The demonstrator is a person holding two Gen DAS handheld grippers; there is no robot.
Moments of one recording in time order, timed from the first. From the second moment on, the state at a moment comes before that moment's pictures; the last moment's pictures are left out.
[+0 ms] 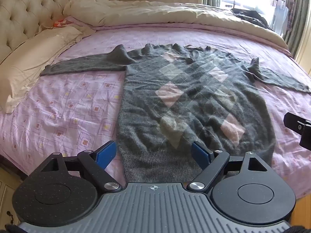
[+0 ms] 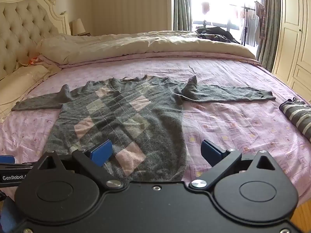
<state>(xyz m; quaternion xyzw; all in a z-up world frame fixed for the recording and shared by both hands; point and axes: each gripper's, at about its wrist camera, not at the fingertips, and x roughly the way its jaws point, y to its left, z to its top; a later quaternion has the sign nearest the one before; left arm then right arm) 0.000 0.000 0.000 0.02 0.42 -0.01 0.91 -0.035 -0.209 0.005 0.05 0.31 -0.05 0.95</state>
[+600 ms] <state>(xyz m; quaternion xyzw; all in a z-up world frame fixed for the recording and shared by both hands) 0.000 0.000 -0.001 0.03 0.42 0.00 0.91 -0.034 -0.204 0.002 0.05 0.31 -0.04 0.95</state>
